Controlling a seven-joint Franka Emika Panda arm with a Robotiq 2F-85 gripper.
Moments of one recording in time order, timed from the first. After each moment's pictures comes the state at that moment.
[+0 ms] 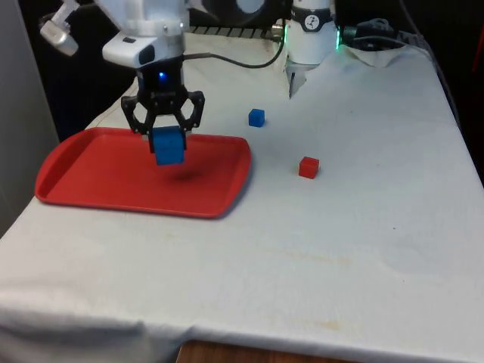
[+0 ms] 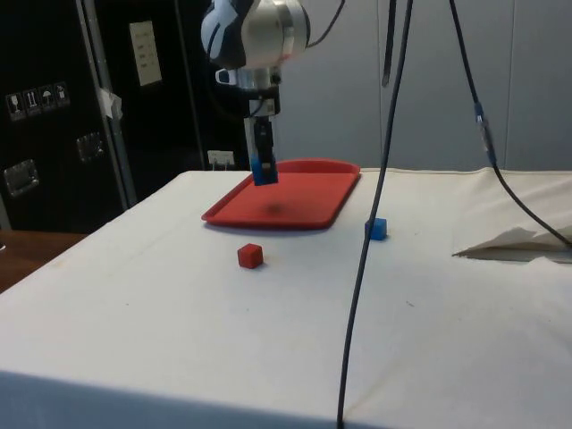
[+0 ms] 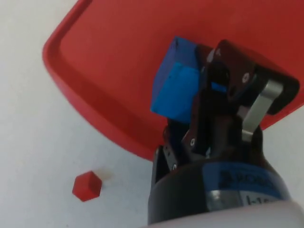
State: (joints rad) arm 0.31 0.73 -0.76 -1.79 0.63 2.32 -1.12
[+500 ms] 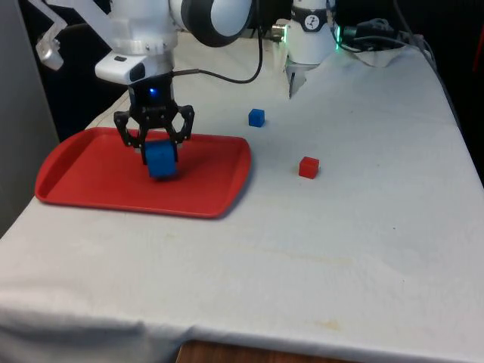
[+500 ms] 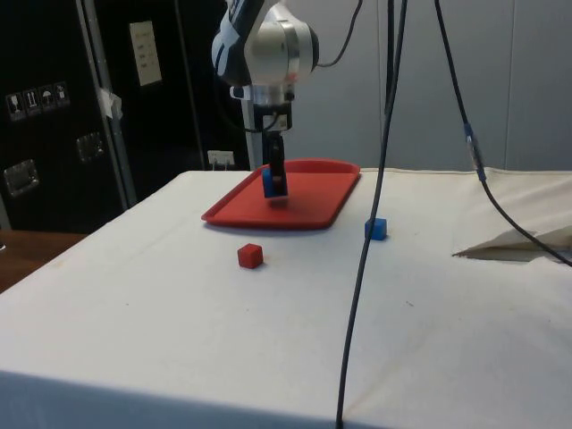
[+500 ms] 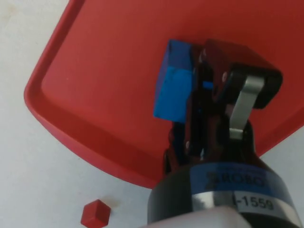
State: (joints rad) arm 0.31 0.83 -0.80 -1.79 0.81 2.34 -1.29
